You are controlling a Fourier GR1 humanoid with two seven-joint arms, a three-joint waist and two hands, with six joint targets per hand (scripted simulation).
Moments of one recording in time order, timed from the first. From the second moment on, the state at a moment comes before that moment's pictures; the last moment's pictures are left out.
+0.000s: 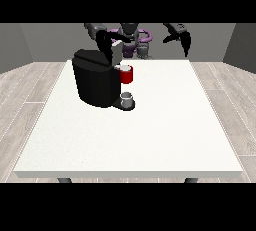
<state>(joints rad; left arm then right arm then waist) -0.25 0.09 0.14 -1.41 -0.11 -0.25 -0.09 -0.81 -0.18 -0.09 -1.02 0.06 -0.02 0.18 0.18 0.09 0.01</state>
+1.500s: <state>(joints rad) -0.44 0.07 0.05 -1.41 -0.10 -0.34 -0.13 -1.00 -0.37 -0.12 -1.30 0.19 -0.06 0.55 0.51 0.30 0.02</state>
